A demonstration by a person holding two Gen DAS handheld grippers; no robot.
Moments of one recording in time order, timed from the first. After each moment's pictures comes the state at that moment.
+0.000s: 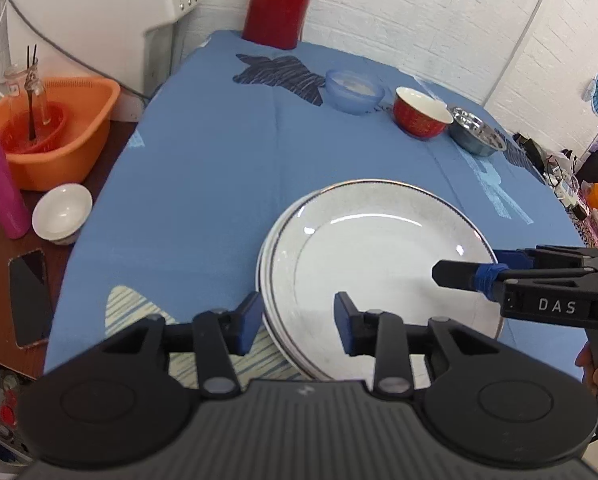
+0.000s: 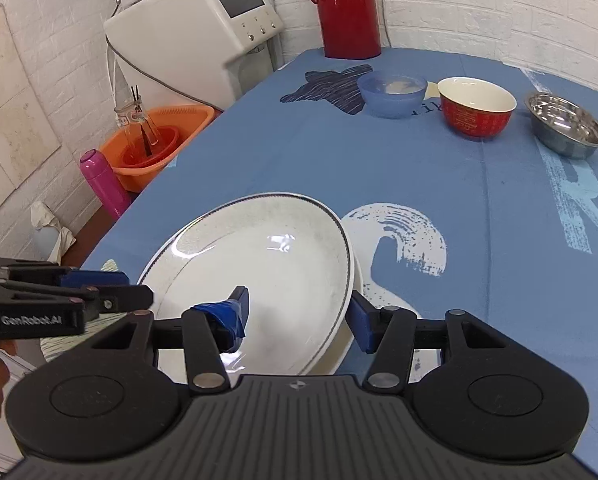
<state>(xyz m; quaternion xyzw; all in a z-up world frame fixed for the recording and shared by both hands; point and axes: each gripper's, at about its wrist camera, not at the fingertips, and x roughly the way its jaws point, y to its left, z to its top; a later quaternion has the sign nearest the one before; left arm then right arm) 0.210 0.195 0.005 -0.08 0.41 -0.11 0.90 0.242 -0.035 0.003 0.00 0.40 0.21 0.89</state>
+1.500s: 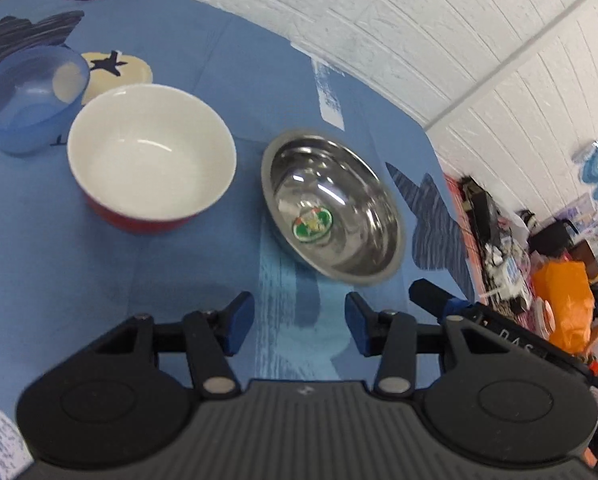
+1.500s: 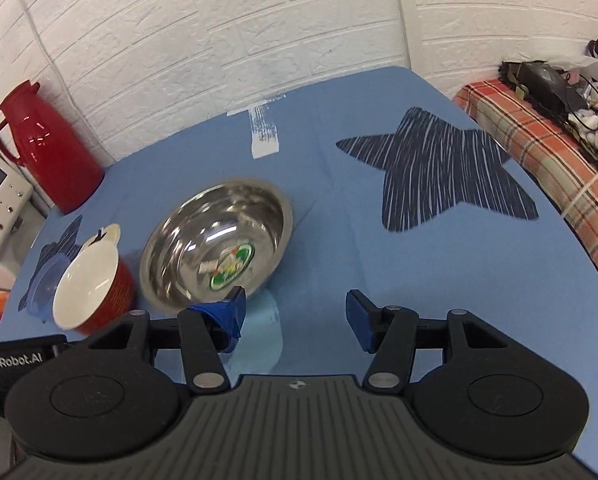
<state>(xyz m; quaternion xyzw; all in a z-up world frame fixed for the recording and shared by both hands) 0.497 -0.121 -0.011 -0.23 0.46 -0.15 0.84 0.460 -0.335 0.001 0.16 0.38 0.00 0.91</state>
